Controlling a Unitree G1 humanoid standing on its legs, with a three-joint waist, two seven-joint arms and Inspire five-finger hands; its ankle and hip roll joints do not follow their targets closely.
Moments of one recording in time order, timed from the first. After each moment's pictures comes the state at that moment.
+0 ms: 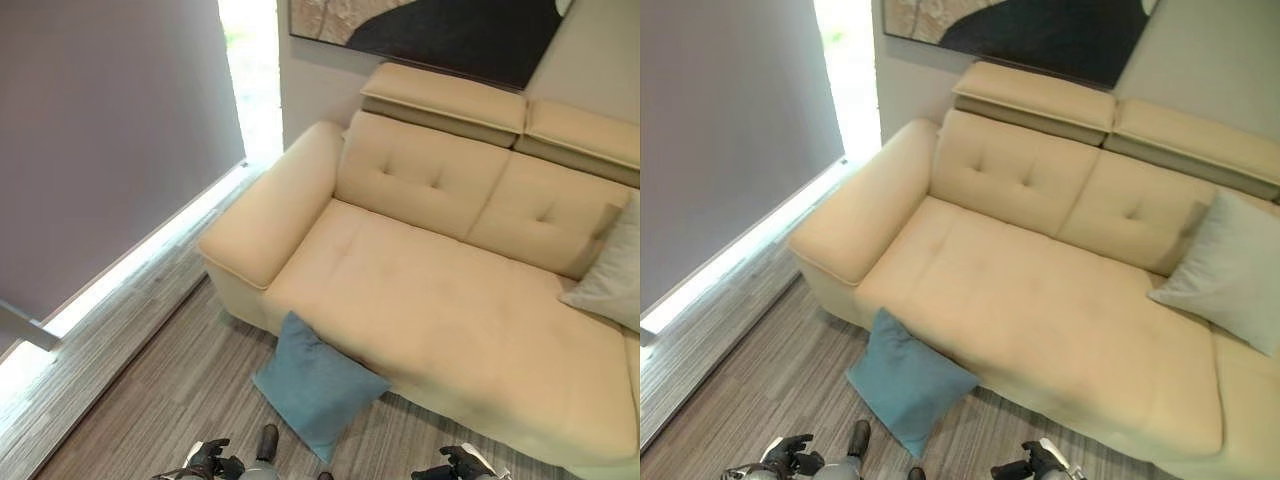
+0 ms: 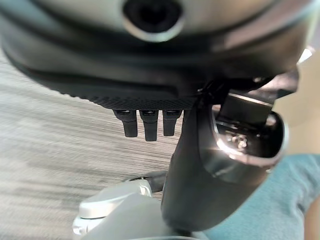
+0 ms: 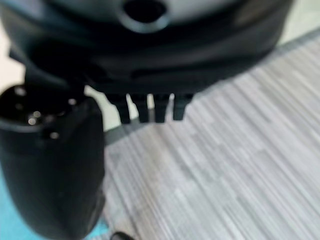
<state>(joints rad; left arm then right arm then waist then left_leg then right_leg) -0.06 0.27 -0.23 1.25 -0.06 -0.04 0.10 -0.09 -0.30 0.34 1.27 -0.18 0.04 -0.12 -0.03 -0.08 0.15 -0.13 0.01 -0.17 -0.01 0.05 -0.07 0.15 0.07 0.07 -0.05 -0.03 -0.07</state>
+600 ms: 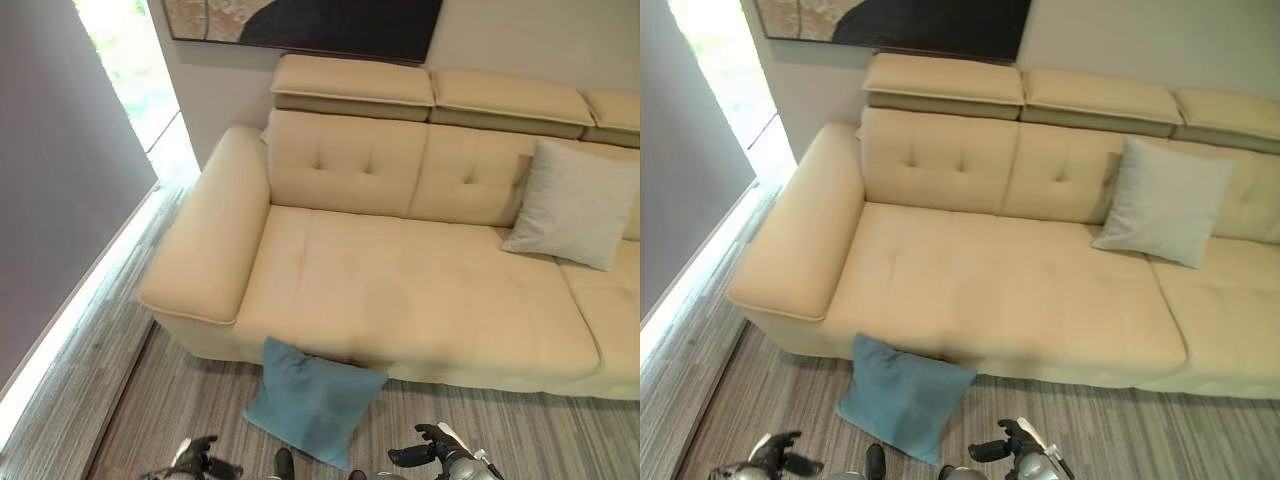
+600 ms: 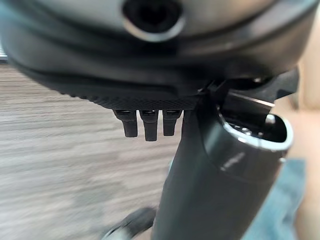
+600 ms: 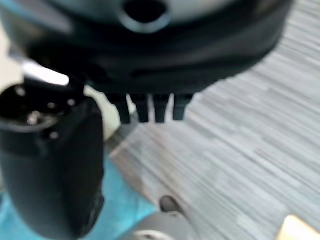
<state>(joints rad) -0.02 0.29 -0.20 1.24 -0.05 -0.04 0.10 -0.11 -0.25 0.33 1.21 -0.18 0.01 -0.11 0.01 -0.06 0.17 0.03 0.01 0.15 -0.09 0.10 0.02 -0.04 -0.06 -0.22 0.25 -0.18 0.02</state>
